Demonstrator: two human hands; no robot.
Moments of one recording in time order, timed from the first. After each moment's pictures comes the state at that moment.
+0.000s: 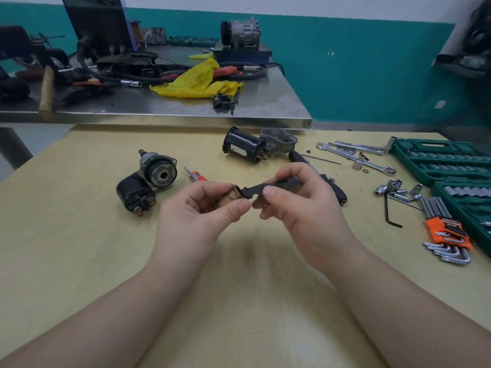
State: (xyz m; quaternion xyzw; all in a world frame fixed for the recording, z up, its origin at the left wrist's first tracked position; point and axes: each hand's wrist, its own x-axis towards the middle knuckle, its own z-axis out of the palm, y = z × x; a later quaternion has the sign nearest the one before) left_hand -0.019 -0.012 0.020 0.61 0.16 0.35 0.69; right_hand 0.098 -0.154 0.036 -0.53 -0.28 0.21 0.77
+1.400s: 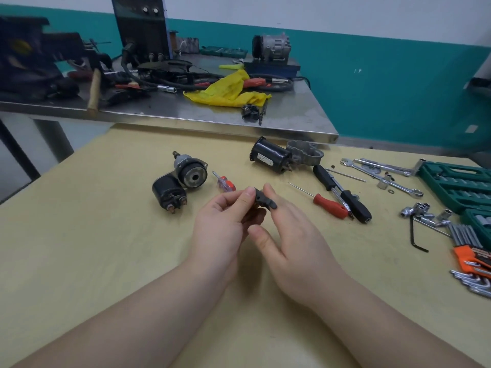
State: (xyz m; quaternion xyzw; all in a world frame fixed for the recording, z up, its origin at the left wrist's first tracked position) left_hand -0.006 -0.011 0.014 0.41 0.25 0.31 0.82; right_hand 0.065 -0.138 0.019 -0.79 -0.52 -0.02 0.33
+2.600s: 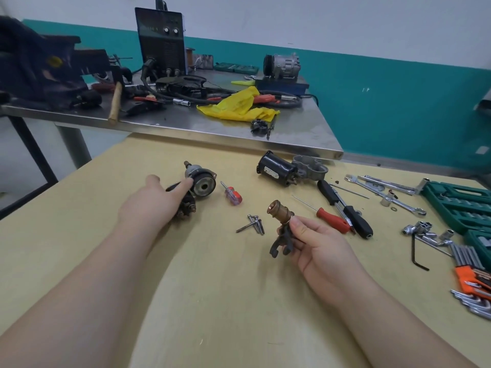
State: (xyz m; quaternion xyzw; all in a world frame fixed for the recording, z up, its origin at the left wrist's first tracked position) left_hand -0.048 0.137 0.023 0.77 0.56 0.16 0.25; right_hand 0.095 -0.142 0.014 -0.53 -0.21 0.36 0.74
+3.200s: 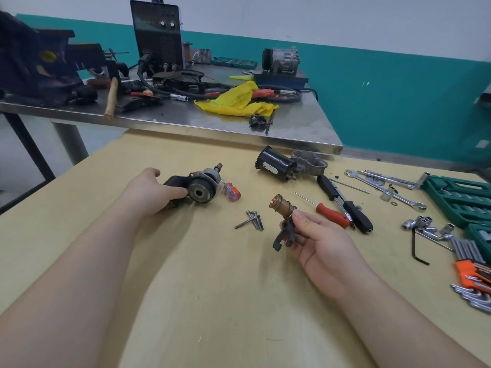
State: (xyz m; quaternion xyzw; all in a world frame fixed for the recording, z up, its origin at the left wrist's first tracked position) left_hand -0.049 0.162 0.027 0.76 0.51 0.17 0.36; right_hand 0.099 -0.143 0.018 -0.53 -0.18 0.36 0.75
